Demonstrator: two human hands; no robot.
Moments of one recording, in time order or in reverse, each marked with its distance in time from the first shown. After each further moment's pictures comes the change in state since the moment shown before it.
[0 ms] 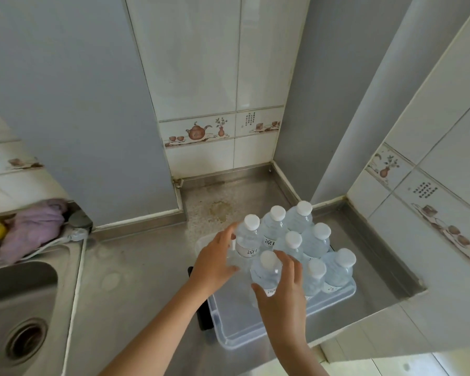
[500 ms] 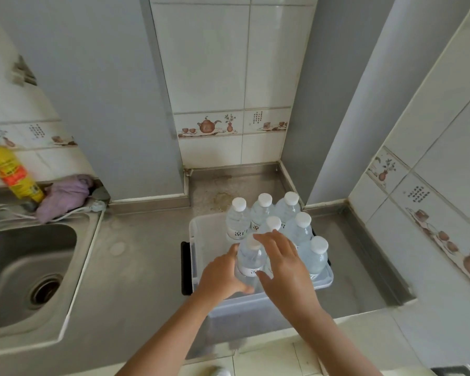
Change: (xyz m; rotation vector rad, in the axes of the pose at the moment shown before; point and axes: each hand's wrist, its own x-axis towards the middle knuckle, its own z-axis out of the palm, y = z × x) left_hand -0.053 0.050 0.067 0.094 -0.021 -0.196; right_hand 0.024 0.032 -0.070 -0.226 -0.220 -0.598
